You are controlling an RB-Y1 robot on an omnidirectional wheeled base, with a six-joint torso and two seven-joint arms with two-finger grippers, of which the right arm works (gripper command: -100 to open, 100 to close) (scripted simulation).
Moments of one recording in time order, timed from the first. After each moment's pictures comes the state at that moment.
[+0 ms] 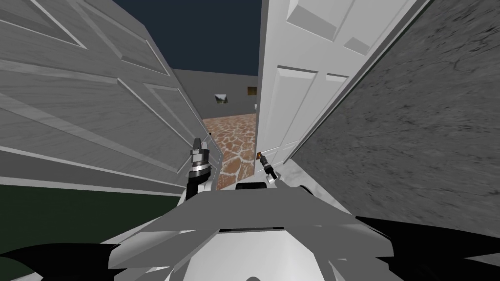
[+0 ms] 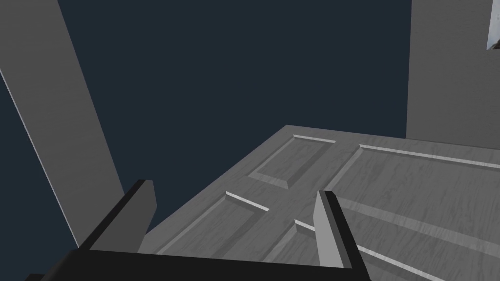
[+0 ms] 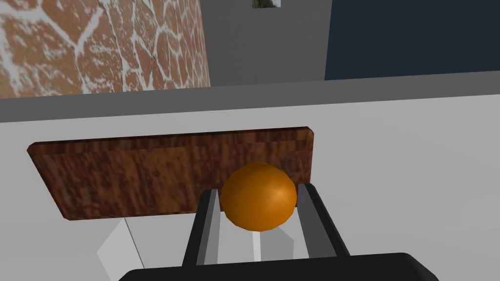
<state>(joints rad) -0.25 -0.07 0.17 -0.49 0.11 -0.88 -0.19</state>
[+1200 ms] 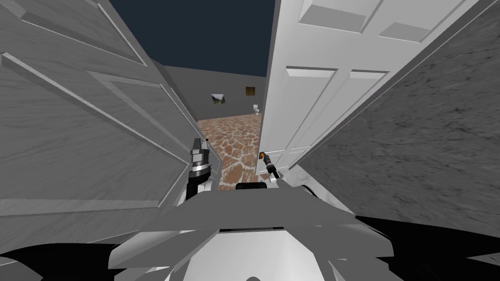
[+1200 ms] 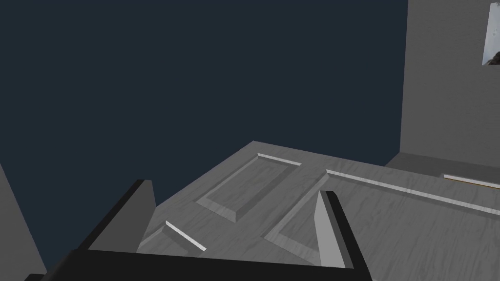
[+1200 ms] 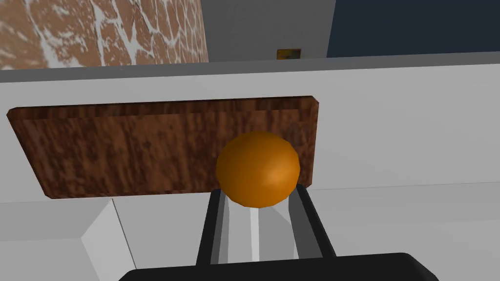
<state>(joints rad) -0.27 -0.08 0.07 -0.45 0.05 -0.88 -0.14</state>
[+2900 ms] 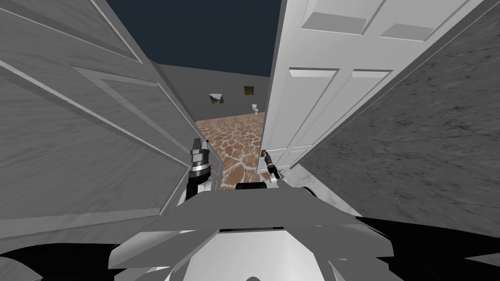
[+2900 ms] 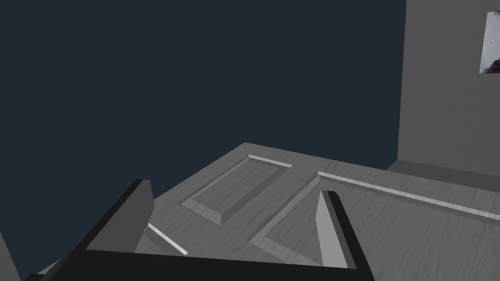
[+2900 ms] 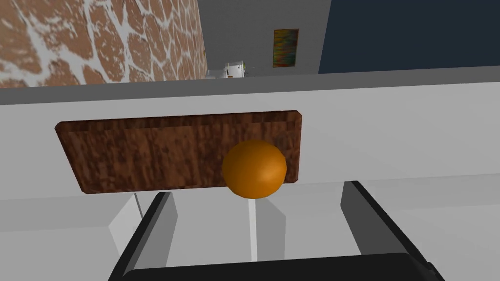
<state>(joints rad) -0.25 -0.08 0.04 -0.48 0.03 -0.88 -0.11</state>
